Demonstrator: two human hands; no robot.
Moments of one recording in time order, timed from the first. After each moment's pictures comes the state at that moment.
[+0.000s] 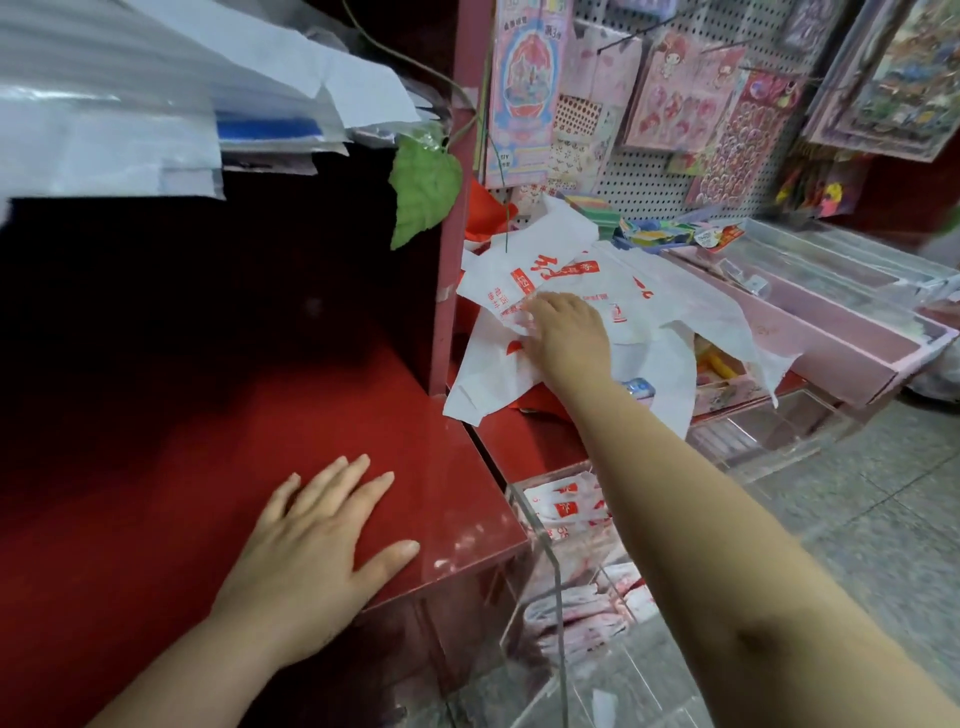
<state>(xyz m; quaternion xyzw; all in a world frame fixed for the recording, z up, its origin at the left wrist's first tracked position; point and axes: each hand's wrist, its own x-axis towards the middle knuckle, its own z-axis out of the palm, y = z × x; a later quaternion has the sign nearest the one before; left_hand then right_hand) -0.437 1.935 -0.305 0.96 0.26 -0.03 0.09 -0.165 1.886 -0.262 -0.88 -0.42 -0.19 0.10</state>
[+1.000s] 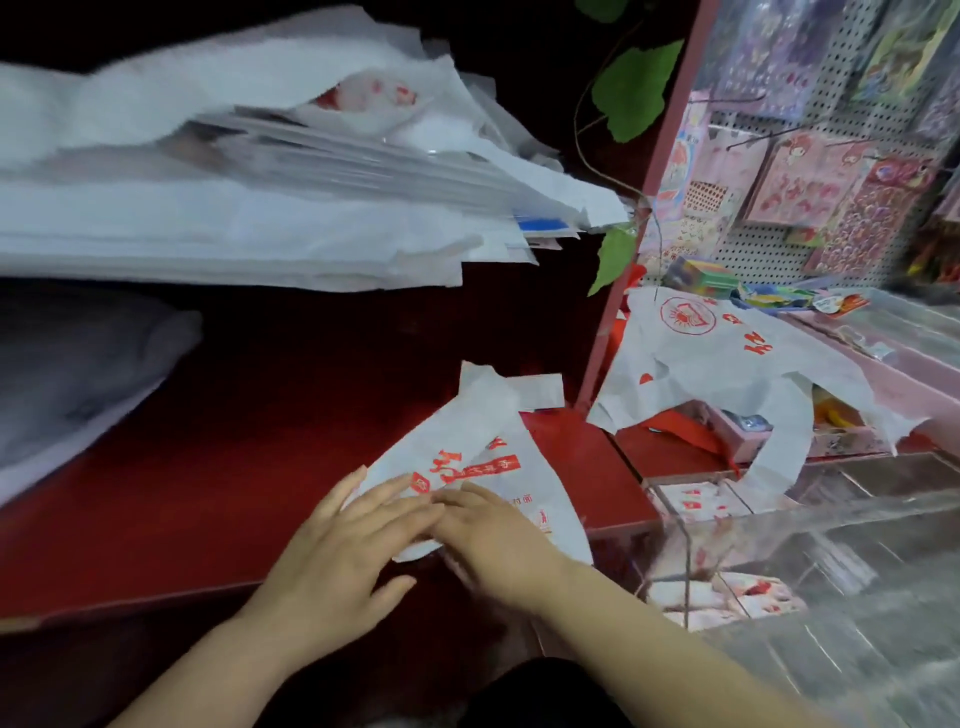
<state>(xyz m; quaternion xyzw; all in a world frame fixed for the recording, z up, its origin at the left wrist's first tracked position) -0.591 1.958 -0.304 0.97 0.12 0.23 0.01 -0.423 1.881 -0.313 -0.58 -0.79 -0.09 0.17</state>
